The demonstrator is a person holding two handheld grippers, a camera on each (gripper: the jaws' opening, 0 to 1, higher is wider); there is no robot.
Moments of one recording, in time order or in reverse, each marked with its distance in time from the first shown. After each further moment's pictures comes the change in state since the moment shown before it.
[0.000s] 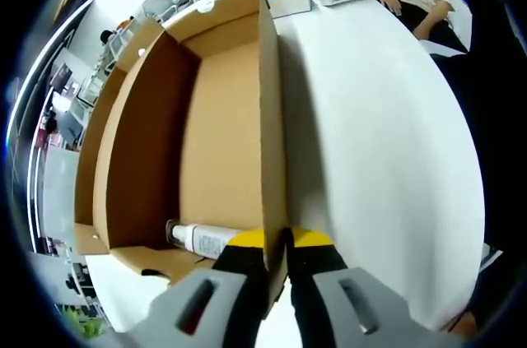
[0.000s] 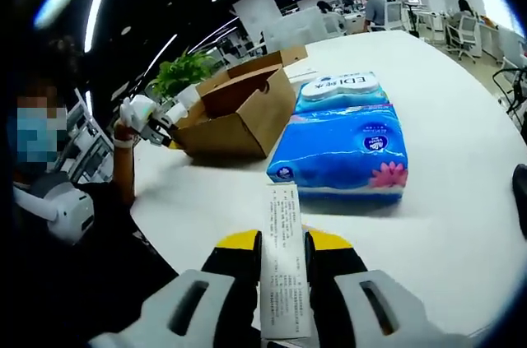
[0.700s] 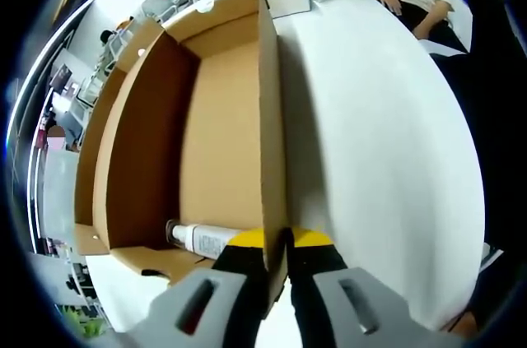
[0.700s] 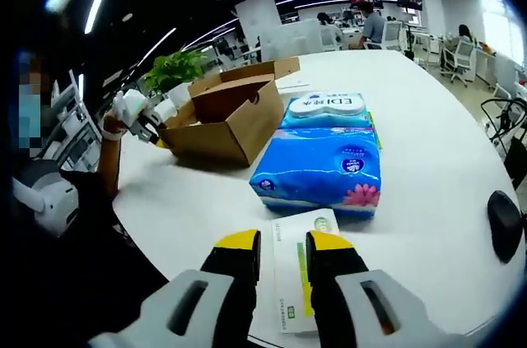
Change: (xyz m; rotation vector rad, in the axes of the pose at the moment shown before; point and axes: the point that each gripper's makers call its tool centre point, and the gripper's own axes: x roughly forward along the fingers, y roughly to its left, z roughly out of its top) left arm 0.000 0.000 0.001 0.002 0.000 0.000; right arm -0.013 -0.016 0.014 -0.087 -0.032 -0.100
